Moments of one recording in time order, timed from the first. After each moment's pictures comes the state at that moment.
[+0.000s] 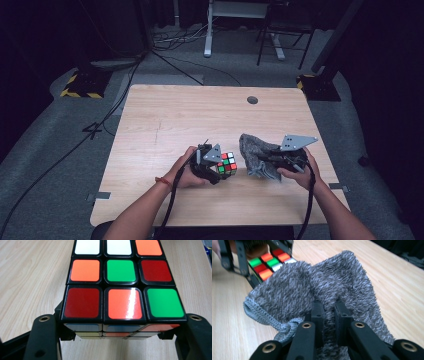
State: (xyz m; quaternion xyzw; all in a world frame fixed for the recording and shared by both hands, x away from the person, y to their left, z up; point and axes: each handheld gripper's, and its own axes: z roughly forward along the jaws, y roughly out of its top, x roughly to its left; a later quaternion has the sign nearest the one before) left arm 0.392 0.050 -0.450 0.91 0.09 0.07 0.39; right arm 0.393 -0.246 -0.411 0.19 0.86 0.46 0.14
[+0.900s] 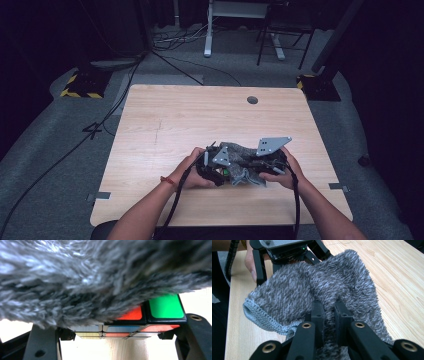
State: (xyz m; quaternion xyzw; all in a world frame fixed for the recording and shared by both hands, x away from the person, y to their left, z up) left arm 0.393 0.033 -0.456 0.93 0.08 0.08 0.36; right arm 0.384 -0.187 -0.405 0.13 0.89 0.42 0.10
